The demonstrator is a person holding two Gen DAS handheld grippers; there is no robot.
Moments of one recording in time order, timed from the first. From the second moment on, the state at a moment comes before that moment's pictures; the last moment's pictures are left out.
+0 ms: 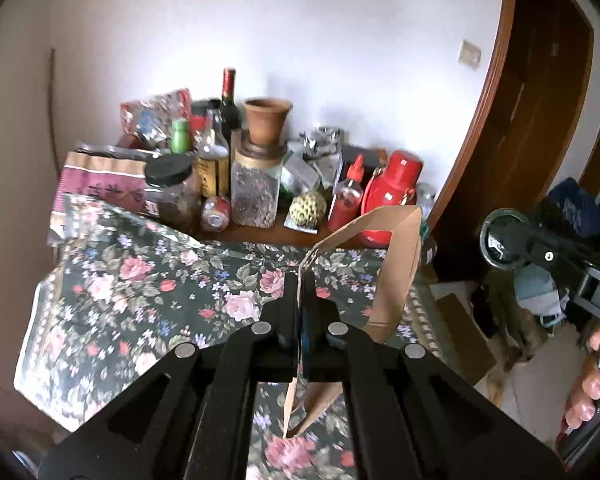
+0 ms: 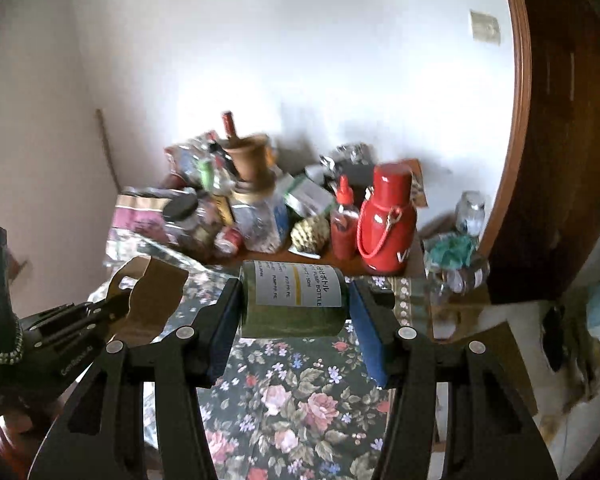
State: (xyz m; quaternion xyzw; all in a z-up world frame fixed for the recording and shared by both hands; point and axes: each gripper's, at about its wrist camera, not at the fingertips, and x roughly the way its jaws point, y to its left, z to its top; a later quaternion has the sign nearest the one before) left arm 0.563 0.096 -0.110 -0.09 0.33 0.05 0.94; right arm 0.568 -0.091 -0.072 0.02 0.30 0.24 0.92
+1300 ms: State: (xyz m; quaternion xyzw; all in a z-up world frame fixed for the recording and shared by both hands) left arm 0.217 0.138 -0.097 -0.07 0.34 -0.02 0.94; right arm 0.237 -0.061 -0.079 0.05 0.31 0.20 0.93
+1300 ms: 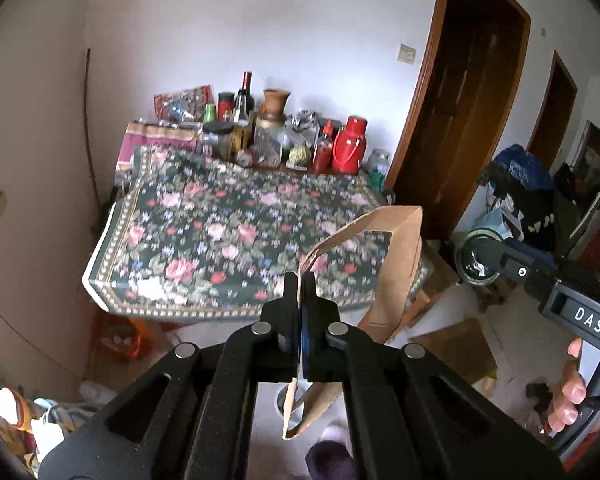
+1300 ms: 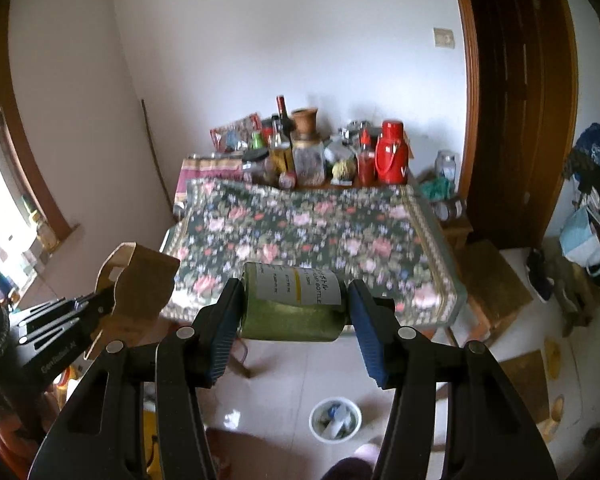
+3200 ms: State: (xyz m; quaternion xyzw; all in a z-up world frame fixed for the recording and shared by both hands) left arm 0.354 0.080 -0.628 -0.17 0.64 0.00 0.75; right arm 0.368 -0.073 -0.535 0.03 0.60 0.20 0.77
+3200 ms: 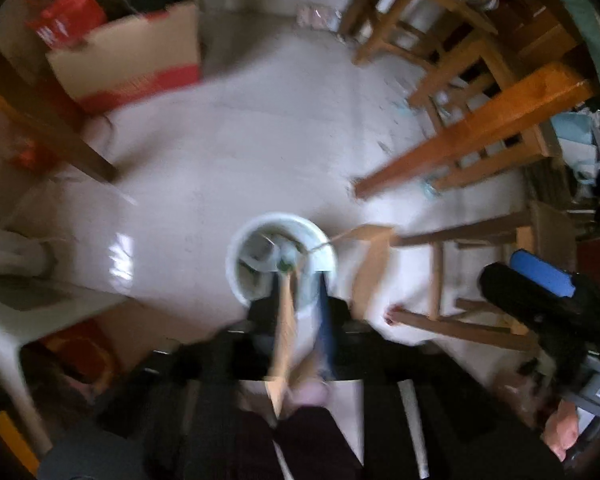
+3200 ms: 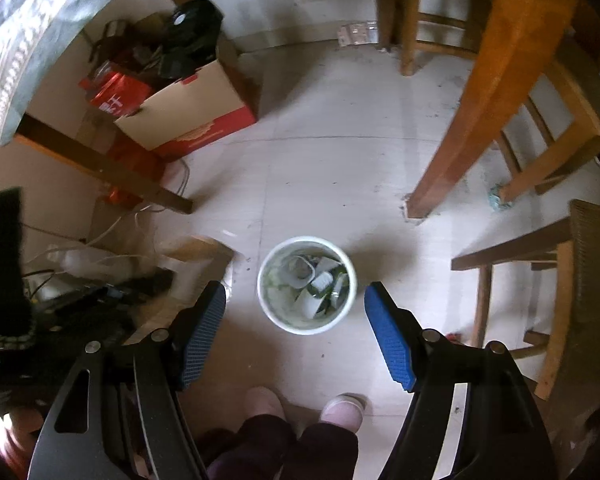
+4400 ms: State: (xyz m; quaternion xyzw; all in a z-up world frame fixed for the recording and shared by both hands) left arm 0.163 0.046 -0.092 -0.07 0.35 -0.01 0.94; right arm 0.178 -0.132 -0.093 -0.02 0.27 0.23 0.93
